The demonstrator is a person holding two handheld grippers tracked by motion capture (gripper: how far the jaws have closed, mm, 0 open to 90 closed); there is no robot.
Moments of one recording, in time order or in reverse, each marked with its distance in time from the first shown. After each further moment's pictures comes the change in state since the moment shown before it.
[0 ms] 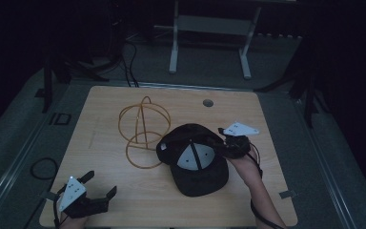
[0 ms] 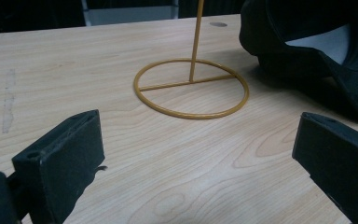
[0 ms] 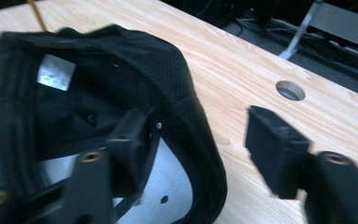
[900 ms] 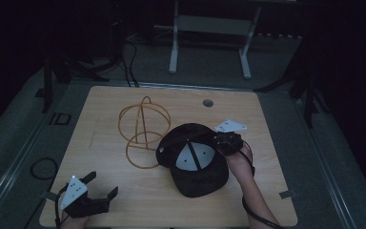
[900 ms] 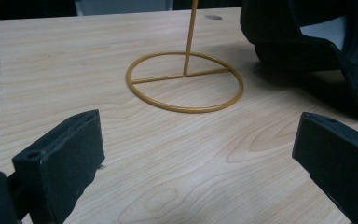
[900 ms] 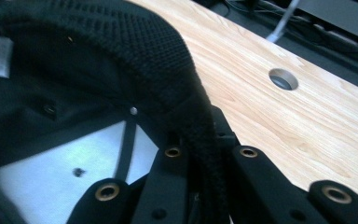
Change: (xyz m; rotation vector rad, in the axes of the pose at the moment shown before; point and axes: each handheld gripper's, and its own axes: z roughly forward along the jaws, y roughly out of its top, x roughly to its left) left arm -0.001 -0.001 0.003 0.022 -0.029 -0.020; right arm 0.007 0.010 0.016 0.064 -0.047 -0.002
